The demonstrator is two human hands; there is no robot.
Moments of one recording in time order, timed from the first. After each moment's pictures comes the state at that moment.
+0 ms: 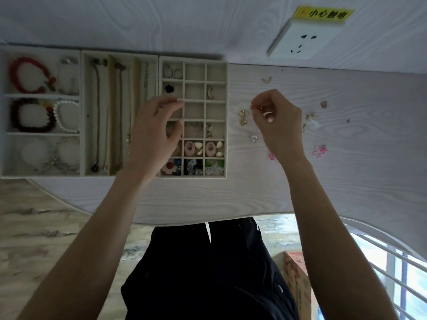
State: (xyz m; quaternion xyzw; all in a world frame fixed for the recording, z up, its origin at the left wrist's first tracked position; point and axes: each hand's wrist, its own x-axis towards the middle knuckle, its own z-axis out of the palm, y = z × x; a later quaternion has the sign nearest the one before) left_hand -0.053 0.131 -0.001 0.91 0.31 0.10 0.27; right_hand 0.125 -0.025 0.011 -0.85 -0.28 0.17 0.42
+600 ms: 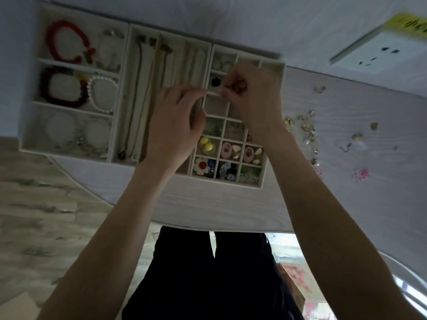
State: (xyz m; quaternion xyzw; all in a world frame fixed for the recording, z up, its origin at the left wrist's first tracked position) left_hand -0.071 0.152 -0.012 0.88 0.37 0.14 0.26; right_hand 0.083 0.096 -0.012 -0.80 -0.45 0.17 0.35
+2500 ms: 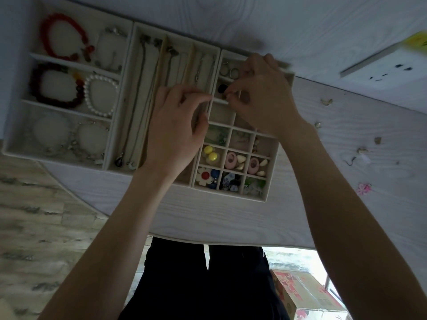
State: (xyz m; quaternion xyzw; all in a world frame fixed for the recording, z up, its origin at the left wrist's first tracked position) left_hand -0.070 0.161 -0.020 0.88 0.37 0.17 0.25; right_hand 0.104 0.113 -0.011 -0.77 -0.62 0.08 0.11
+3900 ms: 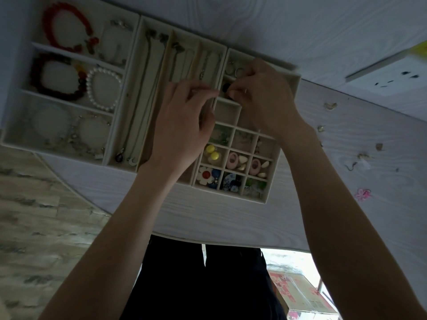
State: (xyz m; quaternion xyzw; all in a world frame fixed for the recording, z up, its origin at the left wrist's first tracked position) left_hand -0.065 0.160 -0.021 0.88 0.38 0.17 0.25; right_hand 0.100 0.119 -0.003 -0.79 -0.58 0.19 0.08
